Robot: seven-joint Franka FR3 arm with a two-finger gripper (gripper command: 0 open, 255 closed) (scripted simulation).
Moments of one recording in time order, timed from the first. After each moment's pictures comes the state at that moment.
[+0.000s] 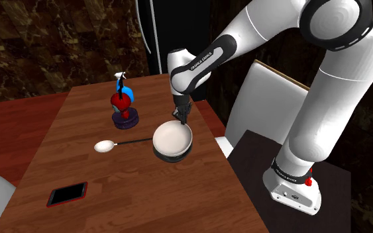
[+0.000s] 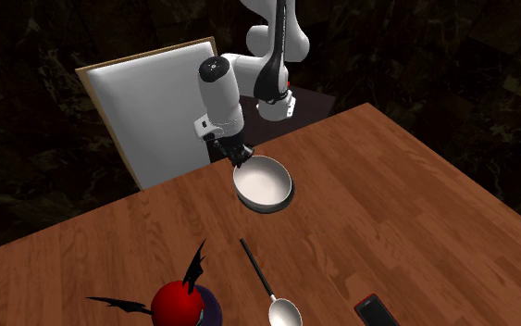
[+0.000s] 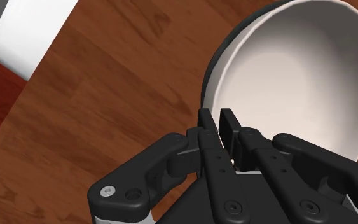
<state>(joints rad) -0.01 0.03 0.13 -2.30 0.06 2.25 0.05</state>
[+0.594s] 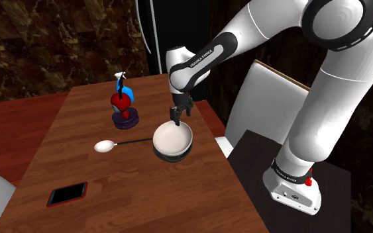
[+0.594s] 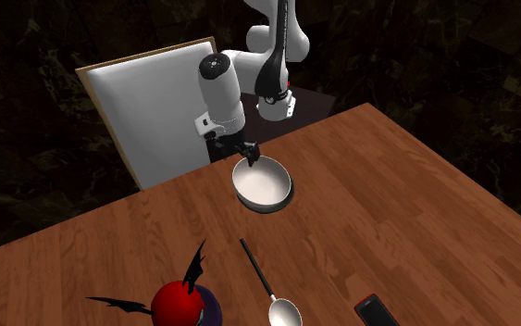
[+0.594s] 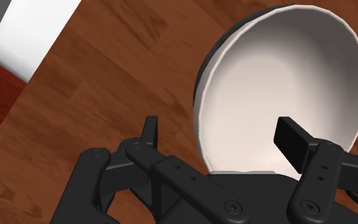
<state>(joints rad) 0.00 0.02 0.13 -2.29 0.06 2.21 0.05</state>
